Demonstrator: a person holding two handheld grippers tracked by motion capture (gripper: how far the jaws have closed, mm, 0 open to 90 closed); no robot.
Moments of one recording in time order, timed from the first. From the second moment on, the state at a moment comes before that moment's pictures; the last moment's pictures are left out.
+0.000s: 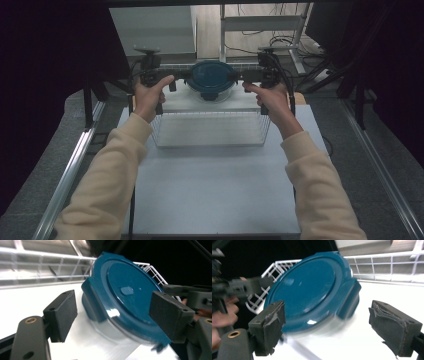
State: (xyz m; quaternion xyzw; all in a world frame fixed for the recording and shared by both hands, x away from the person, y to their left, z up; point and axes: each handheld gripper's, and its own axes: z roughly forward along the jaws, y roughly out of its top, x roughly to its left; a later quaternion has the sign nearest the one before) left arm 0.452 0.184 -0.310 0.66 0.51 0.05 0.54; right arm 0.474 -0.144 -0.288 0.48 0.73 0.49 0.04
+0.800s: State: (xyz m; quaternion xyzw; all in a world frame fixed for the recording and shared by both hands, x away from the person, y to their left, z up) left arm 0.278 0.174 -0.405 0.77 0.39 0.10 0.49; right arm 0.315 -0.193 -0.378 0.36 0.78 0.50 0.11
